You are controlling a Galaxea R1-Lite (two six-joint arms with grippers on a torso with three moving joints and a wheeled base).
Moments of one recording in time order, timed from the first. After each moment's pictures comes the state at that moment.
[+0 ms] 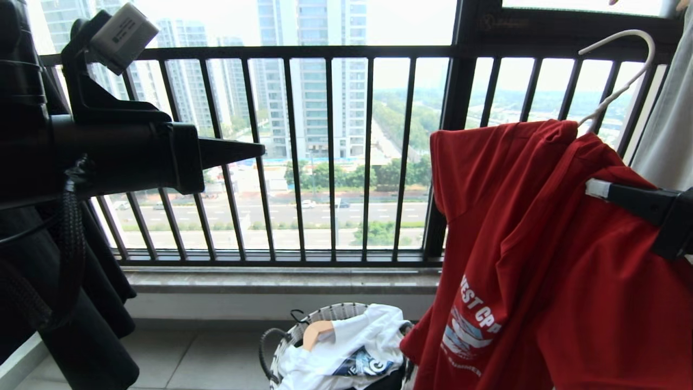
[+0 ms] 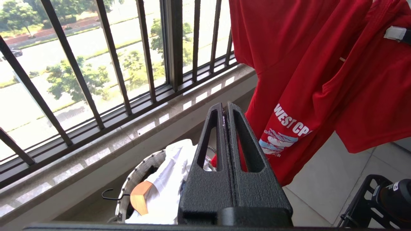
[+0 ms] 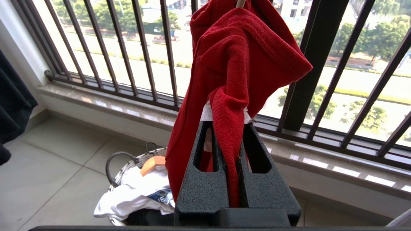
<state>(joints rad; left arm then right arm) -0.36 1.36 -1.17 -0.07 -0.45 -0.07 0.22 1.09 -0.76 -0.28 0.13 0.06</state>
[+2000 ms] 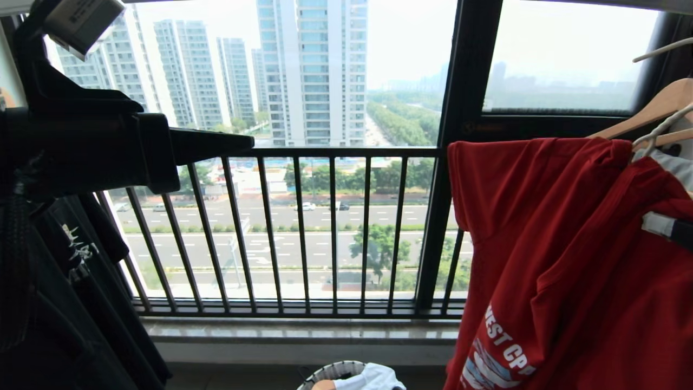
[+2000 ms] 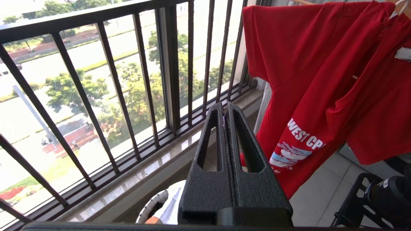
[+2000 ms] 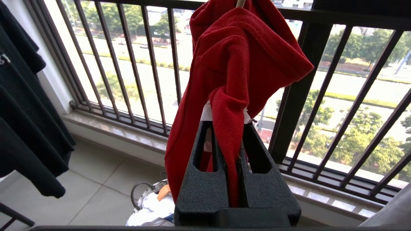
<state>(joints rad) -0.36 1.30 -1.16 -0.06 -0.47 -0.07 0.21 0.87 -0.68 -0.14 0.14 0.05</state>
